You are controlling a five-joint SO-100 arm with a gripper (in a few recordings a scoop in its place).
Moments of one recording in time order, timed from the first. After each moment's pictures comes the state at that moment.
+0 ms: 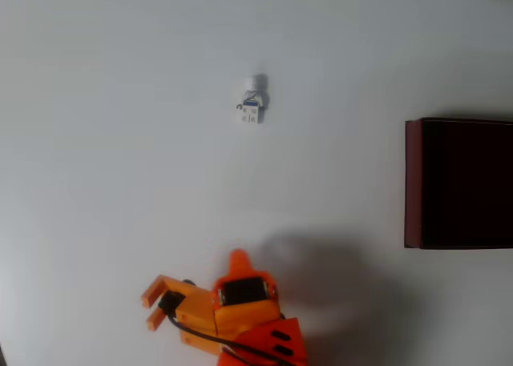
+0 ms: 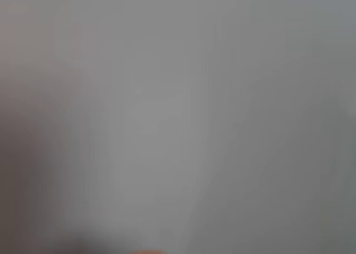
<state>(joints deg) -11.5 191.9 176.0 68.7 0.2</state>
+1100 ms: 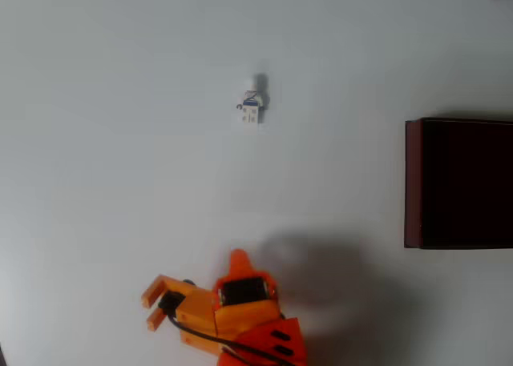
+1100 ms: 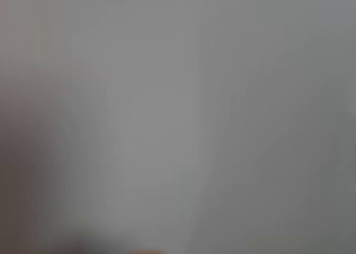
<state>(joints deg) -11.5 191.9 176.0 68.7 0.2</state>
